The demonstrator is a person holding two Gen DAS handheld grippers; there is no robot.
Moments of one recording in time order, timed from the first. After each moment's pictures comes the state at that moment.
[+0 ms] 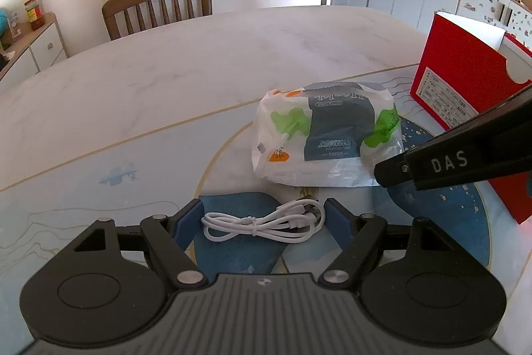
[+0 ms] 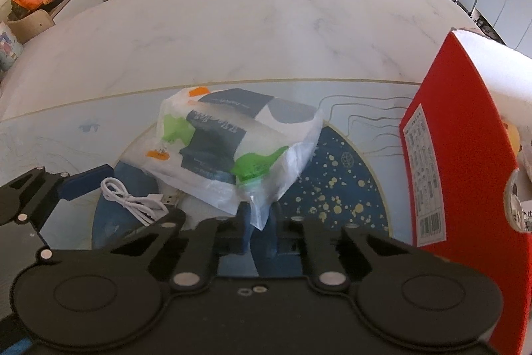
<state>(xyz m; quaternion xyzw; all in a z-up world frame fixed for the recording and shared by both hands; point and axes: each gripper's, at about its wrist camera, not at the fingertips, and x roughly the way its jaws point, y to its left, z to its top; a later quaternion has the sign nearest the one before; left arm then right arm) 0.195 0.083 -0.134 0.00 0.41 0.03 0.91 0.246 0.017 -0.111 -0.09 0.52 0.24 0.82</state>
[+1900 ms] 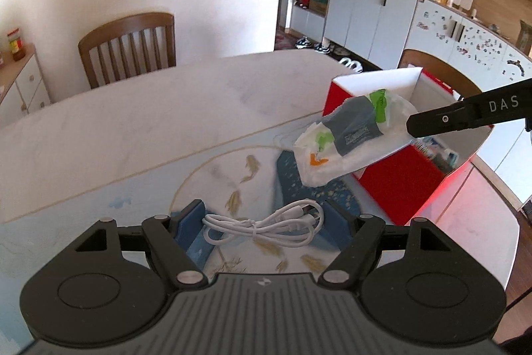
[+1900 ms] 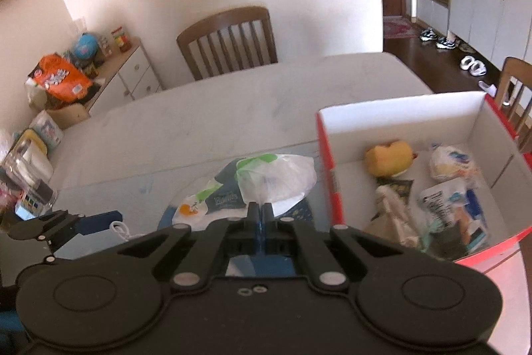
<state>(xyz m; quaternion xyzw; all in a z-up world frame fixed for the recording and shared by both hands) 0.136 0.049 -0.012 -0.01 0.38 -0.05 0.93 0.189 -0.105 0.012 0.03 0.42 0.25 0.87</state>
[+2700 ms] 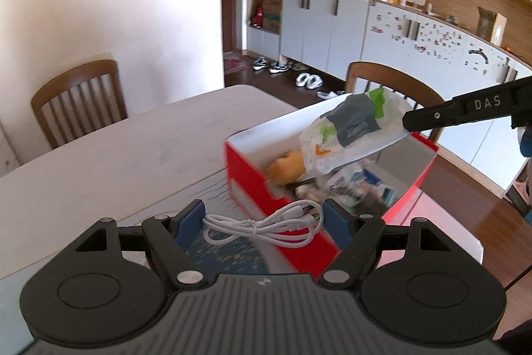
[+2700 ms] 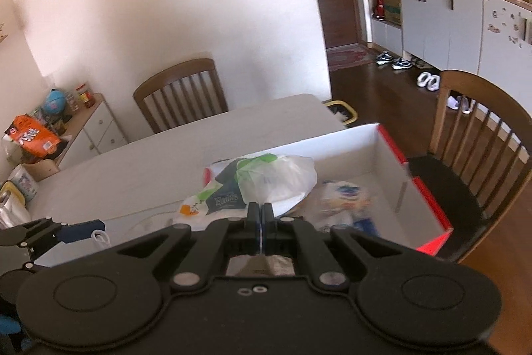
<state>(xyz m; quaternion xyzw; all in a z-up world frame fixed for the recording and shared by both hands) 0.178 -0.074 0.030 0.03 0.34 -0.11 0.93 0.208 -0.240 0.035 0.06 0.36 0.19 0.91</state>
